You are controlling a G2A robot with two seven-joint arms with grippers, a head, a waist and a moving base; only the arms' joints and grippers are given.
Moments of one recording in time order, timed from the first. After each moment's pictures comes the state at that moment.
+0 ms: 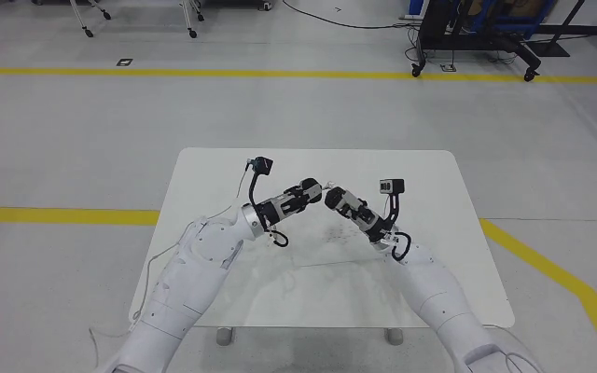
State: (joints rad) left arm 1.06 -1.32 -1.04 -1.32 0.14 -0.51 -0.54; right arm -1.09 -1.35 1.14 -0.86 0.54 -1.01 0.81
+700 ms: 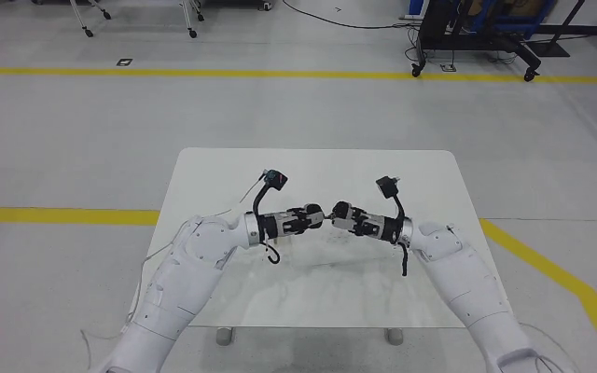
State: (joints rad) left arm 1.06 -1.28 -1.05 -1.36 0.17 -0.49 -0.84; right arm -1.10 -1.18 1.15 -1.07 0.09 -0.96 0.86
